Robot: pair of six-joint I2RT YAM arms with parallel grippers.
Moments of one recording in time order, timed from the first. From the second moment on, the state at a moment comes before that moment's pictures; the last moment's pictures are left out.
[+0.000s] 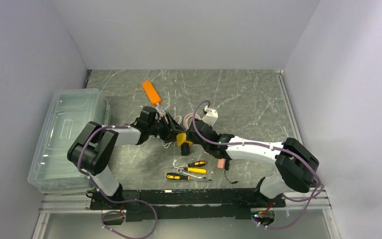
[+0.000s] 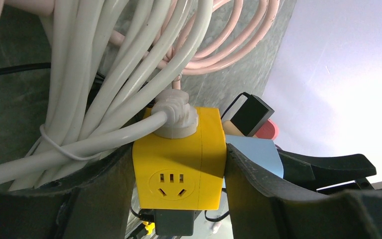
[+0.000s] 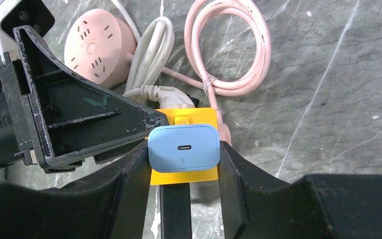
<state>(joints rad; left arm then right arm) -0.45 1.68 0.69 0.33 0.56 -1.10 0.97 1.46 0.80 0.00 0.51 0.90</state>
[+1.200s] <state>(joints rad) -0.45 1.68 0.69 0.32 0.55 -1.10 0.89 1.44 0.75 0.05 0.35 0.97</state>
